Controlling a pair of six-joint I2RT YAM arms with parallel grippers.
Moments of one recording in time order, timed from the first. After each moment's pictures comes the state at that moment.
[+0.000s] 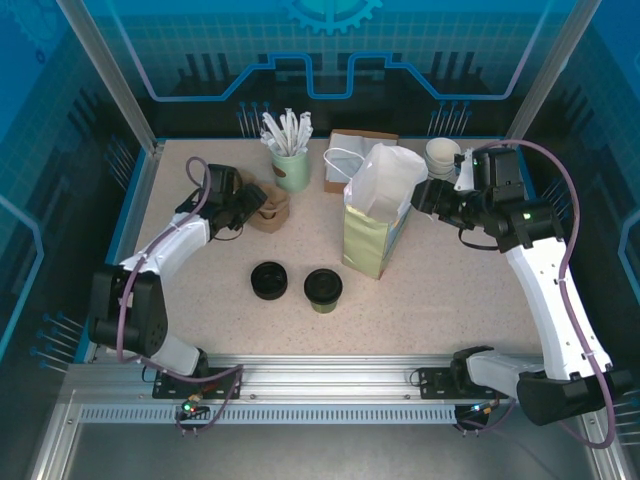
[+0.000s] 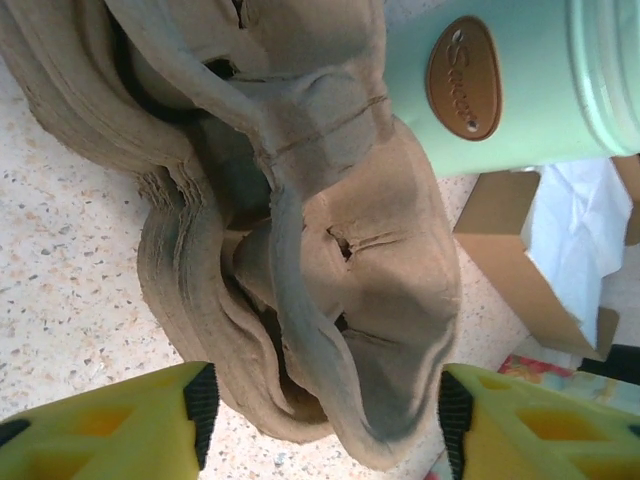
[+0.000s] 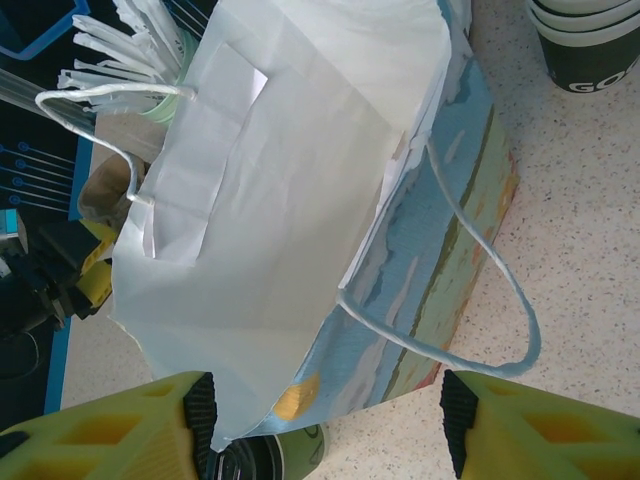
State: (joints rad) left arm -0.15 1.54 1.06 -0.33 0.12 -0.95; right arm 0.19 1.16 1.44 -1.03 -0.24 0.53
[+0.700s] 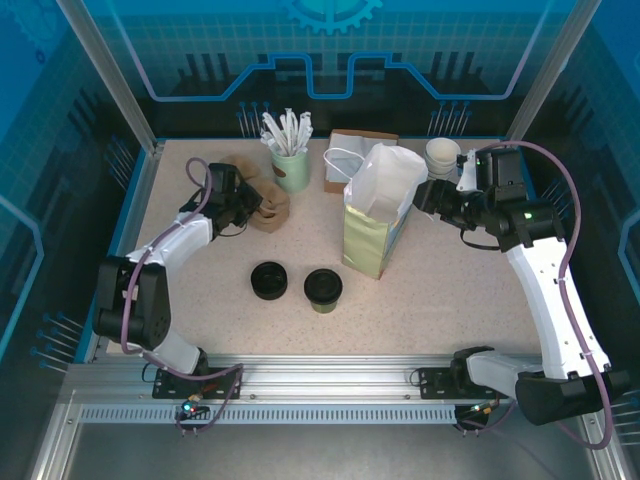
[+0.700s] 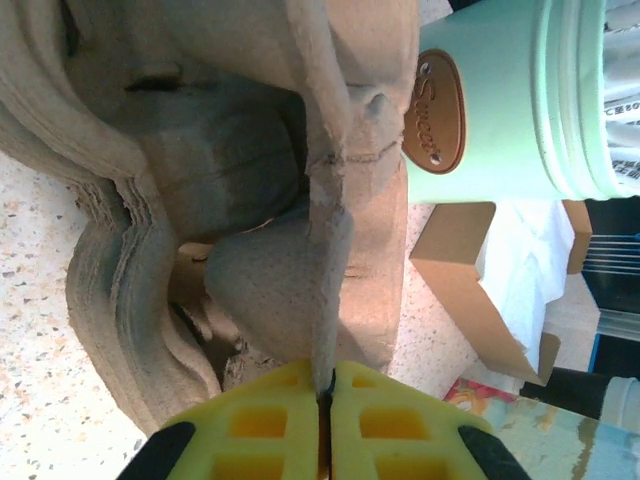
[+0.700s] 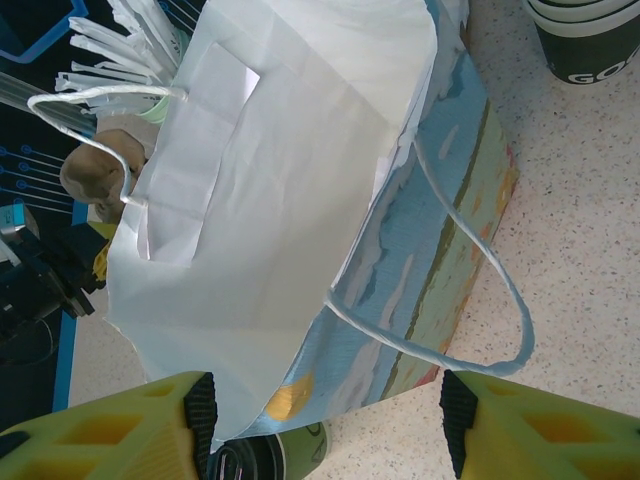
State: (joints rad) left arm -0.14 1.56 1.04 -0.21 0.14 -1.04; right arm 0.16 1.16 1.43 -1.03 -0.27 0.53
